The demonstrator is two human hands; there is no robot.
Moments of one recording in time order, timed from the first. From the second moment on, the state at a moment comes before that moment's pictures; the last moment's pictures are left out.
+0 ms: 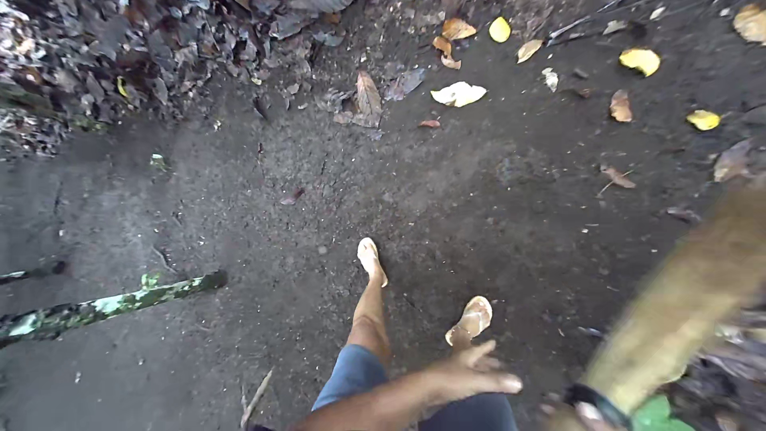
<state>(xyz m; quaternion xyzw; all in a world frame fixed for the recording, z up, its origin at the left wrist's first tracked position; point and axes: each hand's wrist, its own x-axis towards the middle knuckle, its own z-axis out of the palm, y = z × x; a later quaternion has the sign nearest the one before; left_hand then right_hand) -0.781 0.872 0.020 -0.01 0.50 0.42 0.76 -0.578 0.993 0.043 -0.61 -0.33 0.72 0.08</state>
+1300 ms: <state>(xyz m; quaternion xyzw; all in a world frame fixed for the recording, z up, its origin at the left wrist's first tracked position) -1.150 0.589 -0.060 -0.53 0.56 0.55 0.32 -0.931 0.922 0.002 -0.62 -0.40 0.66 -0.13</state>
